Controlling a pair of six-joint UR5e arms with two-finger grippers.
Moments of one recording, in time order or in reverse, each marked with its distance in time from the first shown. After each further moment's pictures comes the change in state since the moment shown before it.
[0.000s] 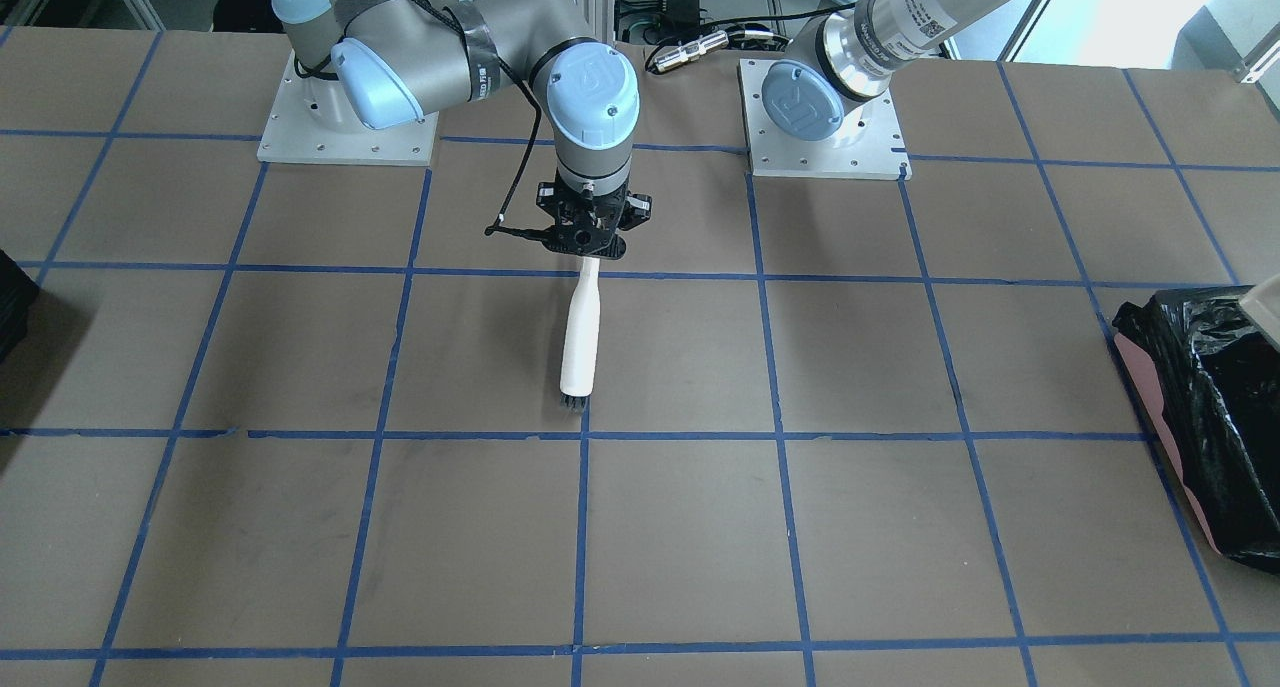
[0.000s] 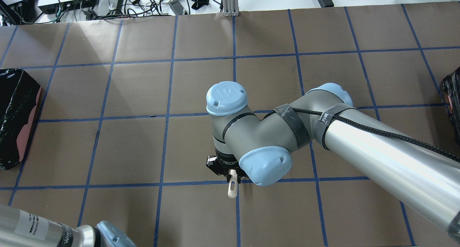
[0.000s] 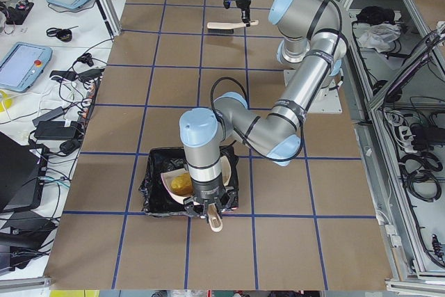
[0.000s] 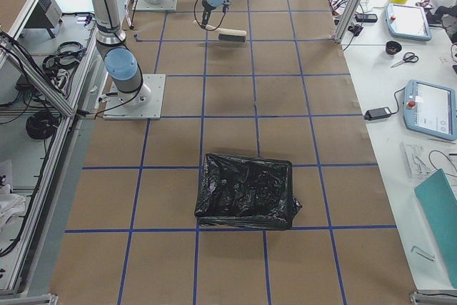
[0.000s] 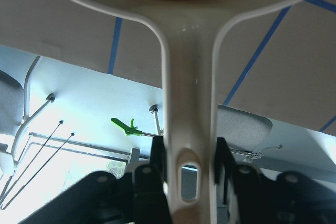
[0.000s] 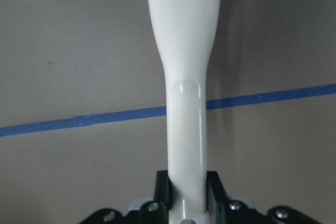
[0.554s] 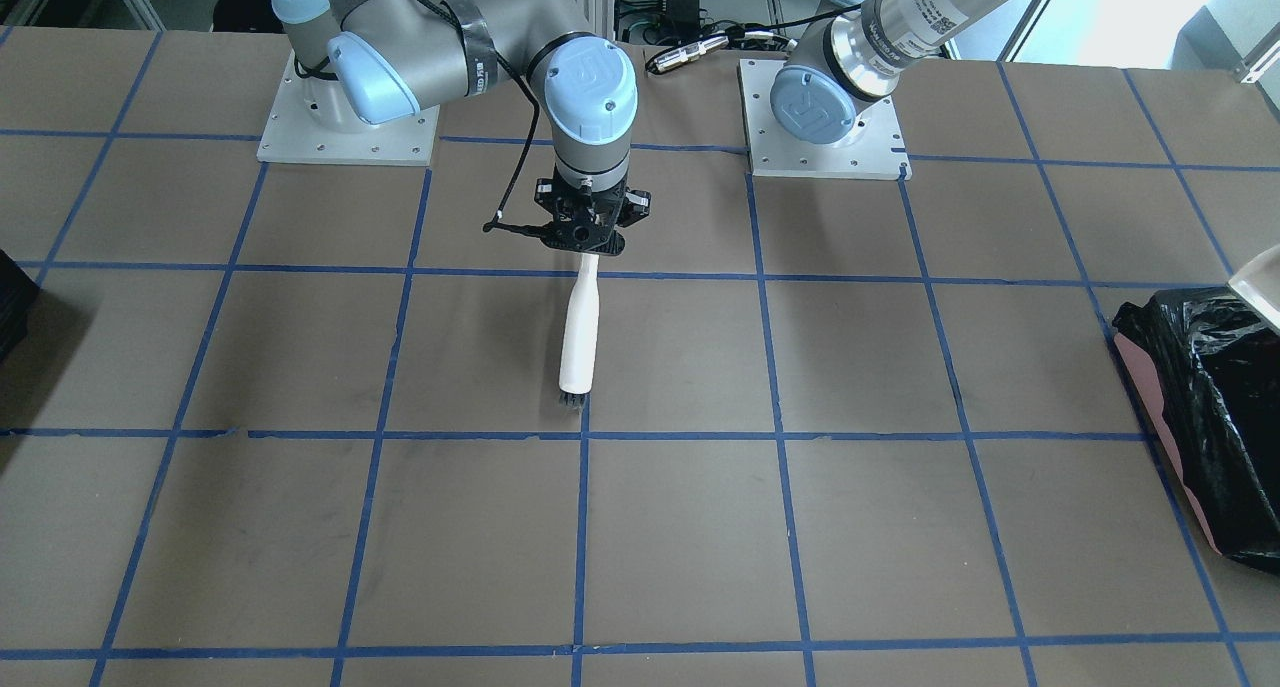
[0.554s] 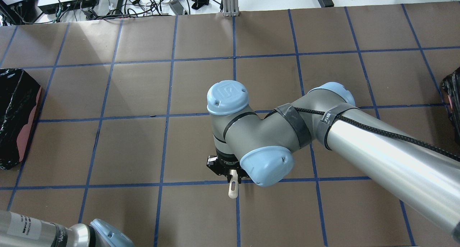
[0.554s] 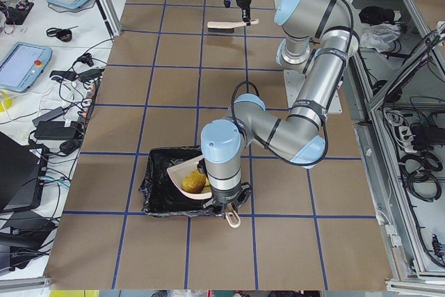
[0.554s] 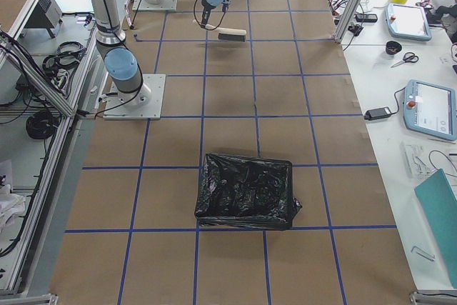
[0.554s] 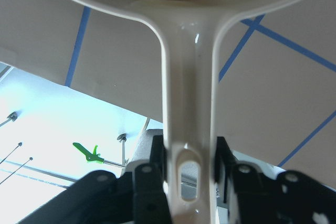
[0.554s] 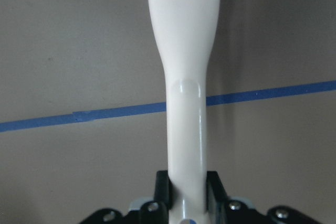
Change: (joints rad) left arm 0.096 0.015 0.009 -0.167 -0.092 -0.082; right arm -0.002 -0.012 0.000 0.012 0.002 0.001
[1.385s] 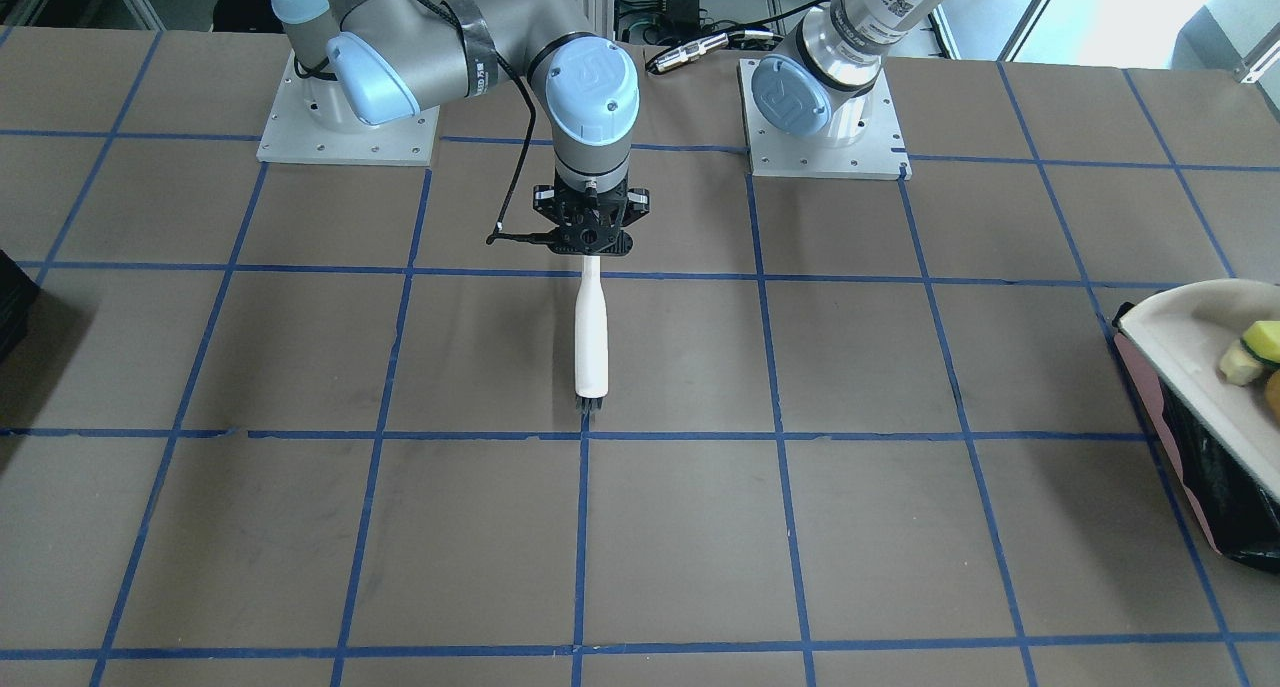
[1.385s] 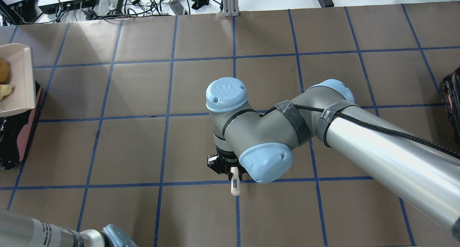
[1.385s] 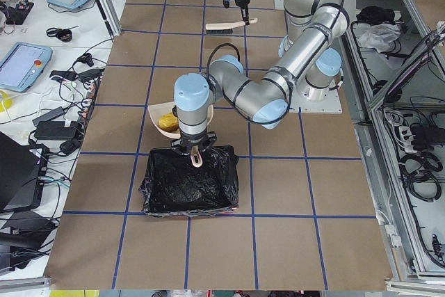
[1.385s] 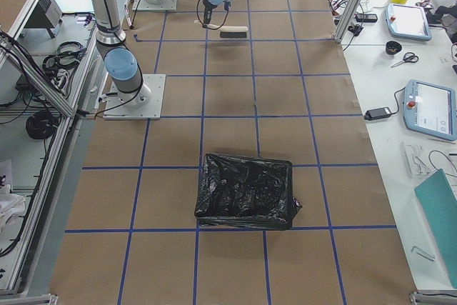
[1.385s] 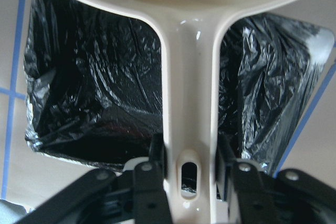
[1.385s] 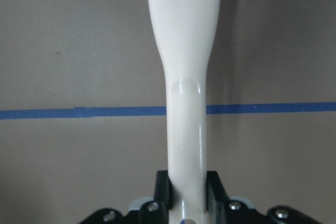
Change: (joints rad) left arm -0.142 0.116 -0.153 -0.080 -0.229 -0.053; right arm -0.002 0.000 -0.010 0.008 -0.013 -0.096
